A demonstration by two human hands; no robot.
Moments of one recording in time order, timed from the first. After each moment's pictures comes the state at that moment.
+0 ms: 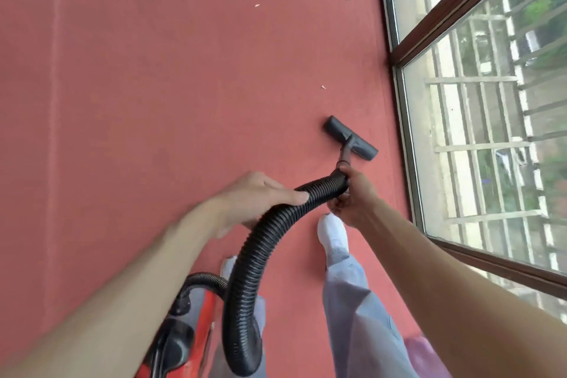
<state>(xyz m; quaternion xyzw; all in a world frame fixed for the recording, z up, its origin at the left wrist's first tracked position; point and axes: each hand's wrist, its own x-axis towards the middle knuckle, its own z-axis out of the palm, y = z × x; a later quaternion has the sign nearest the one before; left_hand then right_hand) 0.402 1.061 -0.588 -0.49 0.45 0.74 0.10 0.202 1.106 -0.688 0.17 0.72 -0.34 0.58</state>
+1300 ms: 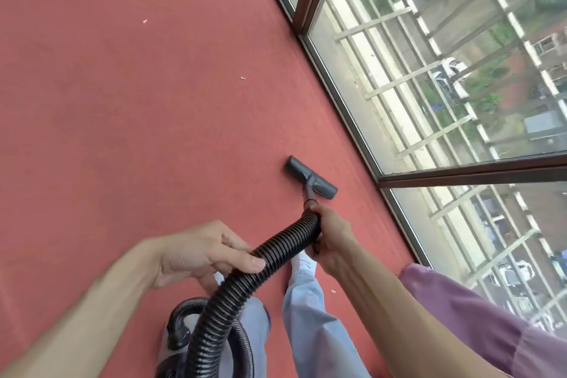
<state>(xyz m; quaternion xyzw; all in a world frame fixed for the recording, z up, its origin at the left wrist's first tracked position) 0.378 1.093 -0.572 -0.28 0.45 0.76 0.37 0.209 1.237 -0.642 0.32 0.71 -0.38 0.49</state>
